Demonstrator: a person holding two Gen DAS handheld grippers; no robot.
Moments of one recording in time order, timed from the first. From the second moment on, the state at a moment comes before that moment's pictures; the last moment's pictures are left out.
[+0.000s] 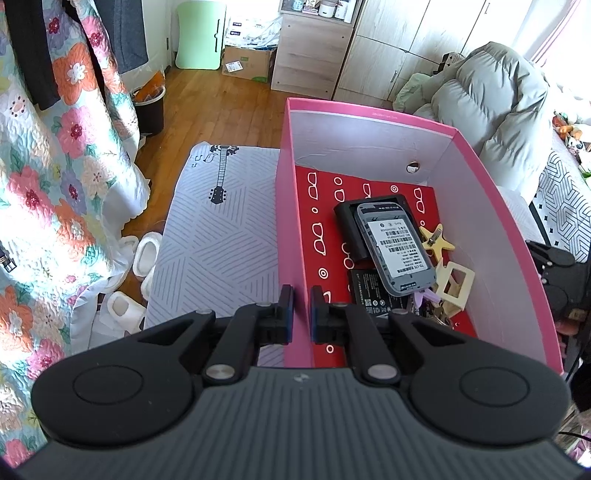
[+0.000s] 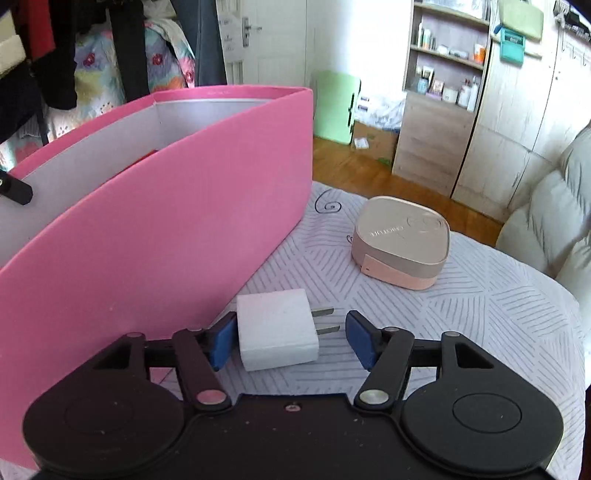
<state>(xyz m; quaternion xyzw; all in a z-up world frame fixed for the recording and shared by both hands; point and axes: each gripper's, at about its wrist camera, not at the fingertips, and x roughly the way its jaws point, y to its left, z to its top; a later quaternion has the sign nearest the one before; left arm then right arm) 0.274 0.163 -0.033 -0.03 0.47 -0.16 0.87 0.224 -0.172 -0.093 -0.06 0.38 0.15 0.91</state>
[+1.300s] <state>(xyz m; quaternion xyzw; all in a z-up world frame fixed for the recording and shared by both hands) 0.277 0.156 -0.042 -0.04 0.47 -0.13 0.87 0.271 -0.085 0.006 0.14 0.42 0.29 0.85</state>
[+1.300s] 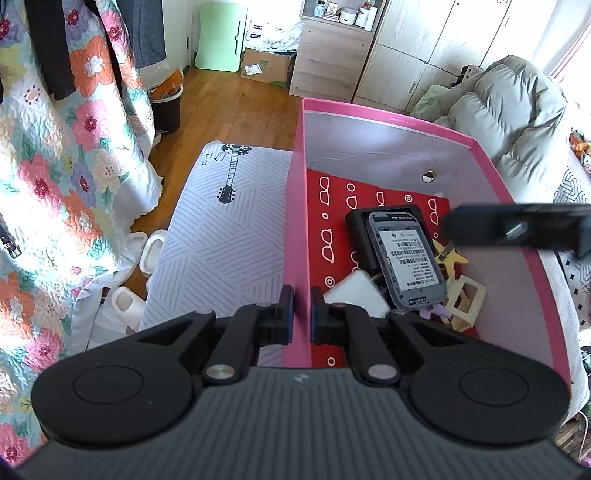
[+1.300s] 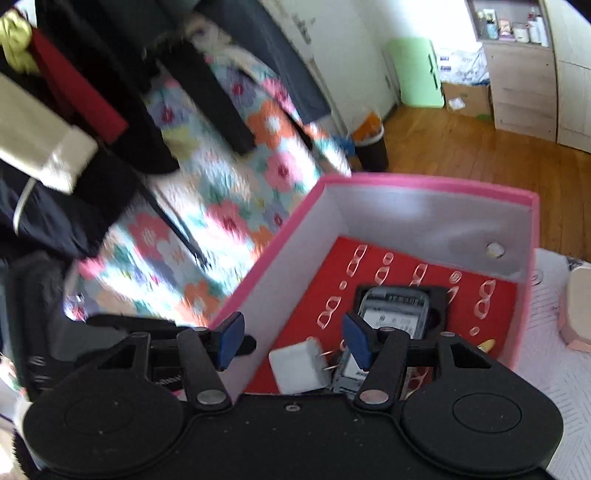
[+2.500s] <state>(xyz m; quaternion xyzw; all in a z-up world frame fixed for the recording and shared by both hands) 0.279 0.151 -0.041 -0.04 0.47 -0.12 0.87 0.304 -0.193 -0.106 0.01 0.35 0.00 0.94</state>
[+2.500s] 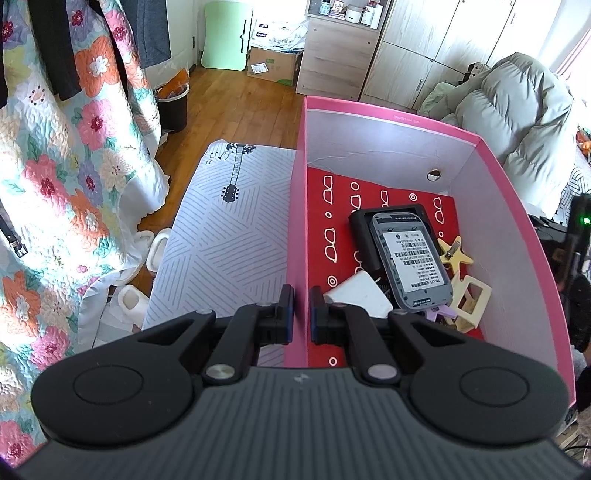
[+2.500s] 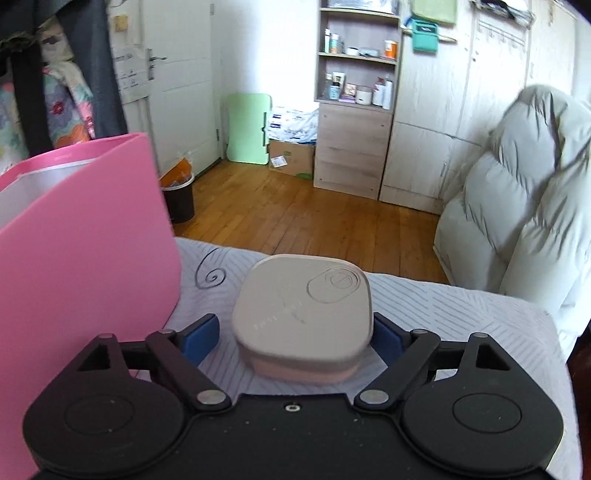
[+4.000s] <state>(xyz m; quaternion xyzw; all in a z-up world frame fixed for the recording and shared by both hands) 0.266 0.149 -0.047 -0.02 0.43 -0.12 0.90 0.278 -0.058 0.002 0.10 0.43 0.17 0.88</state>
